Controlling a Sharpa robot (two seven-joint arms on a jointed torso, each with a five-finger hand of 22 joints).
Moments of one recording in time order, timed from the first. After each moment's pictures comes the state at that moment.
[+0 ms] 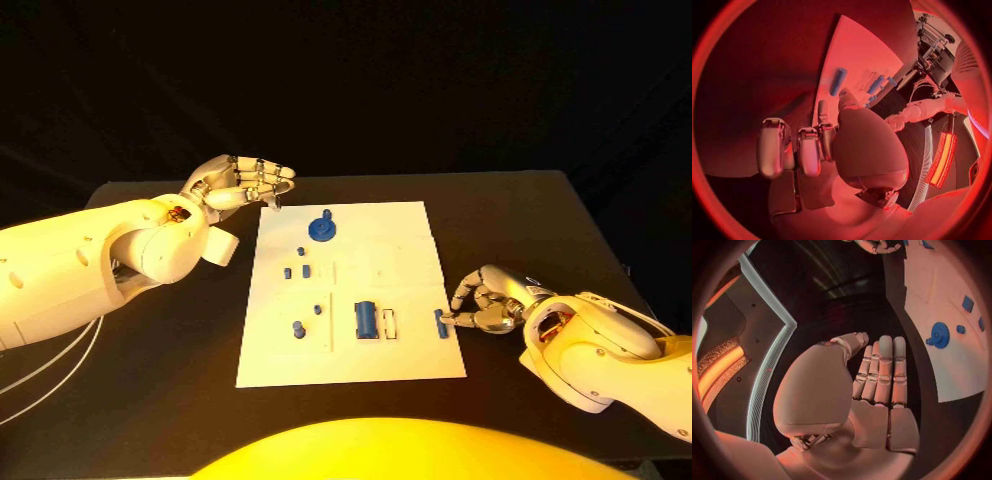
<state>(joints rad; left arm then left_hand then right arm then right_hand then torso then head) 1.14 -0.99 0.01 1.52 -0.23 -0.18 0.29 1.47 -0.23 0.55 0.10 0.26 0.85 0.21 0.28 0.25 0.91 0.15 0.43 0.20 0.98 0.07 1.04 0.50 0.17 0.77 0.17 0.93 0.79 0.99 -1.08 -0.12 1.87 -1.41 -0.44 -0.50 1.33 -0.12 -0.03 0.29 0.18 0.95 0.09 0.50 0.41 1.46 0.01 1.41 1.31 1.46 -0.06 1.54 1.31 0.05 1.46 0.05 1.36 1.31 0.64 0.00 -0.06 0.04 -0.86</state>
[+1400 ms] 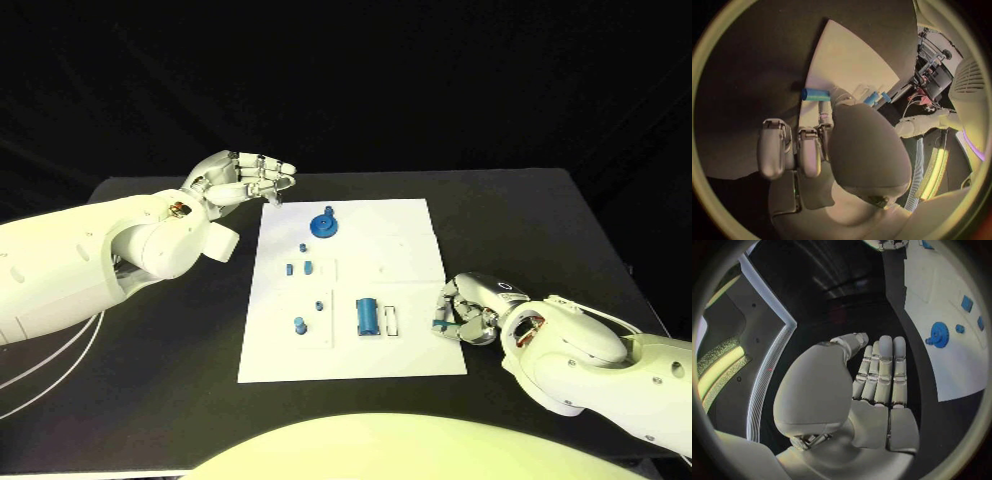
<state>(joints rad) 1.14 -0.99 0.01 1.52 -0.23 -0.18 0.29 1.46 -0.22 0.55 0.10 0.26 0.85 0.21 0.28 0.25 0.91 0.15 0.44 0.20 0.98 0.07 1.04 0.50 0.17 0.77 0.17 0.92 0.79 0.96 -1.01 -0.12 1.86 -1.54 -0.38 -0.51 1.53 -0.20 0.24 0.38 0.18 1.04 0.06 0.48 0.39 1.47 -0.01 1.41 1.31 1.46 -0.07 1.54 1.31 0.05 1.46 0.04 1.37 1.31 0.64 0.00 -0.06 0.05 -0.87</state>
